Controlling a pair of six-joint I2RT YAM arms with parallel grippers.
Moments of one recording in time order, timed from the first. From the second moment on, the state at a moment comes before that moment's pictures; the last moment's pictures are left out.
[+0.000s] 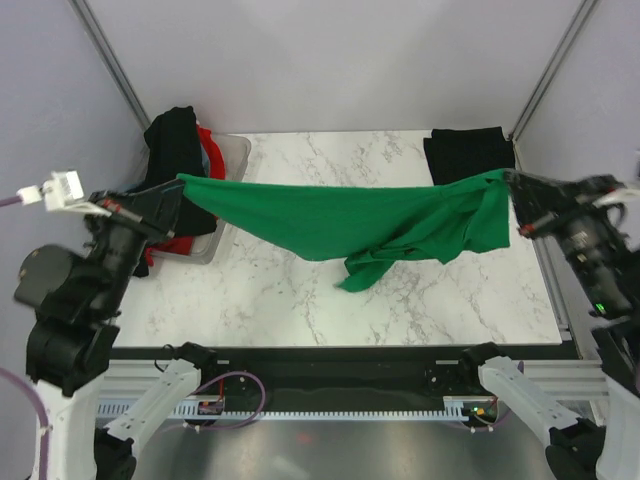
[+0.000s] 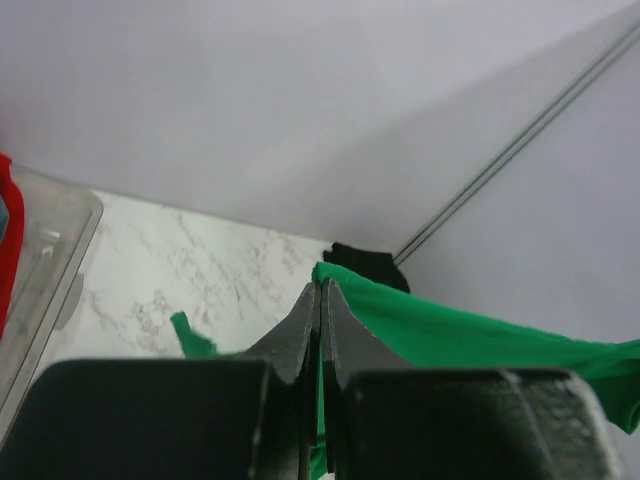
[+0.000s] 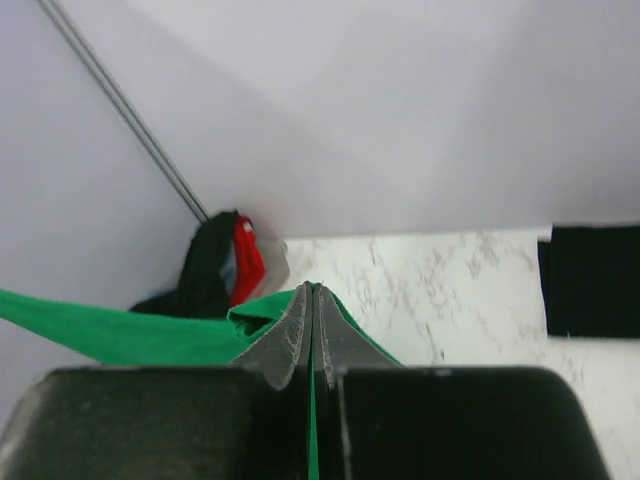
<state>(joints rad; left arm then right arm) -0.34 0.73 1.44 -0.58 -0.12 -0.57 0.30 0.84 1.69 -0.76 0.00 0.41</state>
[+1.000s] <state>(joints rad) -0.34 0.49 1.60 -0.59 0.05 -0.50 0.30 0.59 1.92 -0.62 -0.24 0.23</state>
